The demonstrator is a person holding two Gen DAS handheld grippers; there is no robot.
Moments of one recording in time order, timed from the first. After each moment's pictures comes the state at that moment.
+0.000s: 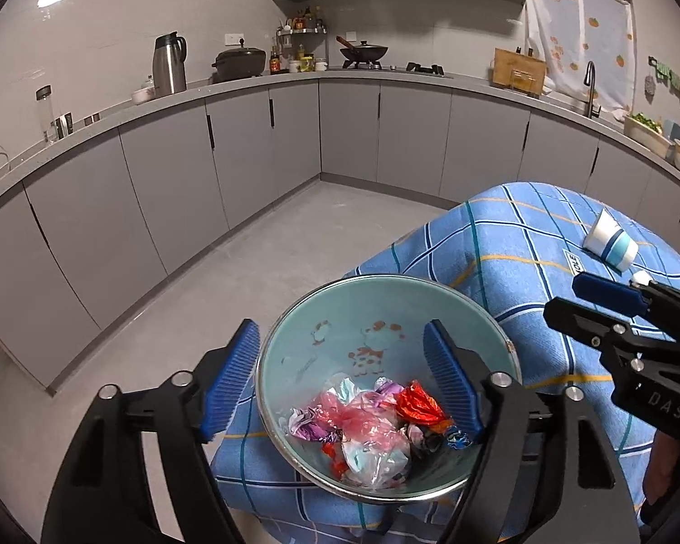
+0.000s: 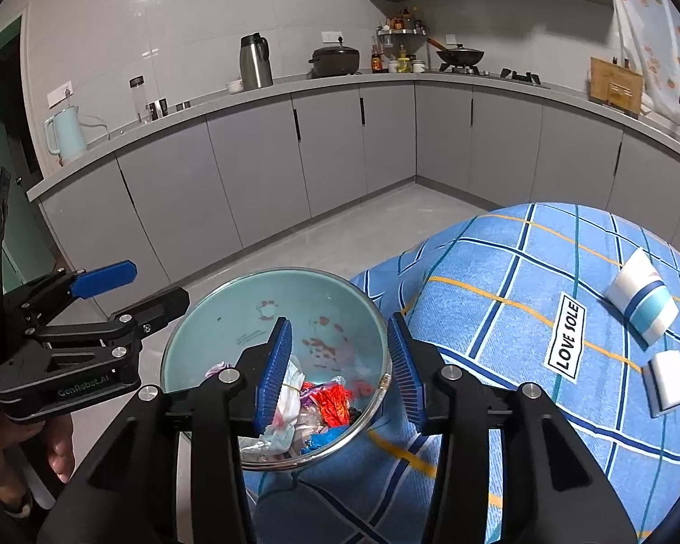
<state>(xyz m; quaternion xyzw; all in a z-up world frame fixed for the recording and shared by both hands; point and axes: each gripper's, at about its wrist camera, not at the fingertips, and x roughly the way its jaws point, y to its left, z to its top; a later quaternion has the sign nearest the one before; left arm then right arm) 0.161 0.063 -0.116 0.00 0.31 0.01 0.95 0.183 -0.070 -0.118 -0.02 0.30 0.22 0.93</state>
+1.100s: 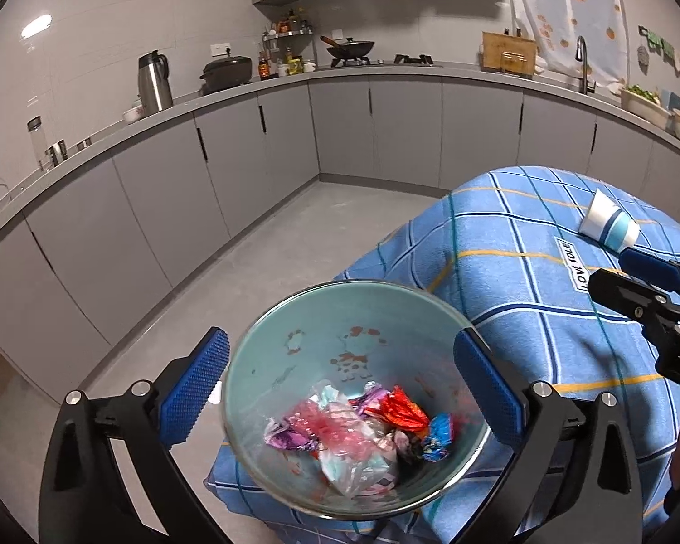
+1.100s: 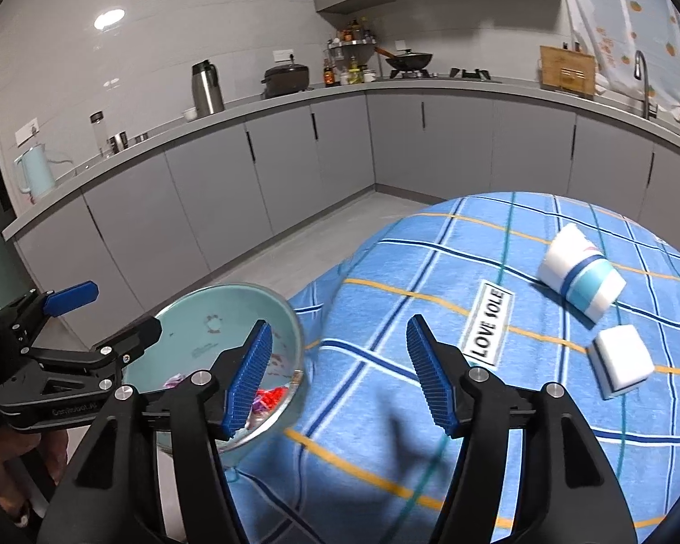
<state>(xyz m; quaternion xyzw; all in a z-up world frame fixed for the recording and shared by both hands) 0.177 0.013 -0.115 0.05 0.32 0.01 0.95 0.180 -0.139 -0.114 0.02 0.29 0.16 0.94</state>
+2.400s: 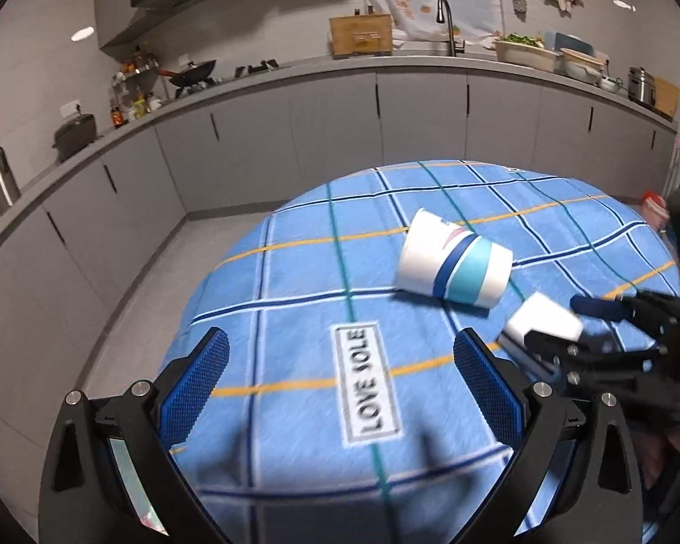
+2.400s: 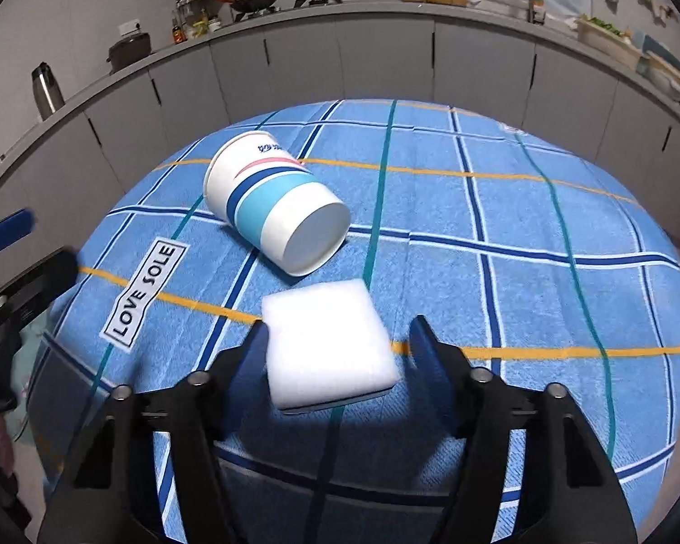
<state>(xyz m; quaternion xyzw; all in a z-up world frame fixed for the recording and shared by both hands) 0.282 -0.217 -0.119 0.13 0.31 -0.17 0.92 0.241 -0.344 -0.168 0.07 0.40 -0.01 0.91</state>
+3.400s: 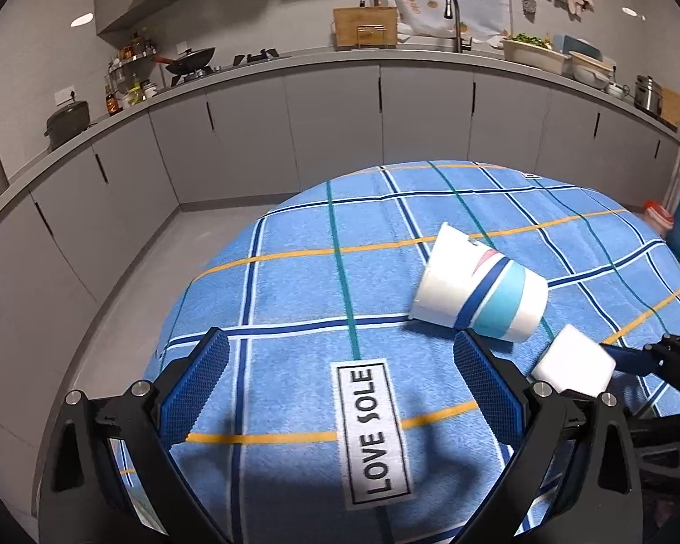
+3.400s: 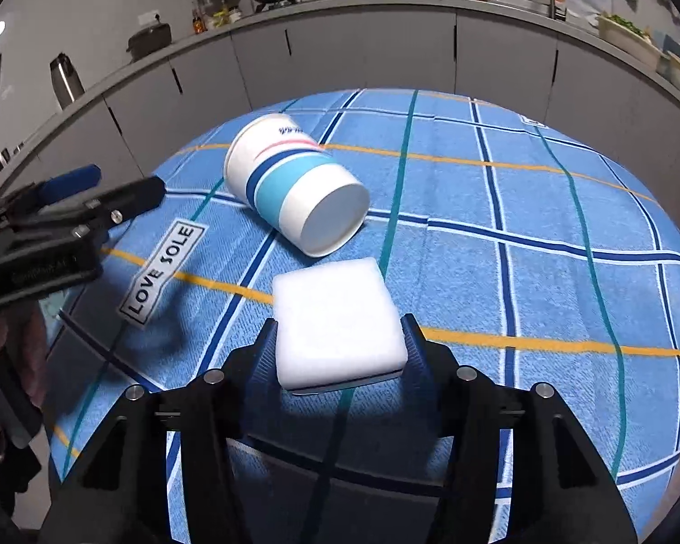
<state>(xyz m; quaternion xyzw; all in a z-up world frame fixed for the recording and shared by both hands) 0.324 -0.226 -0.131 0.12 0.32 -0.18 0.92 0.232 -0.342 -0.165 0.07 0.41 0.02 0.91</state>
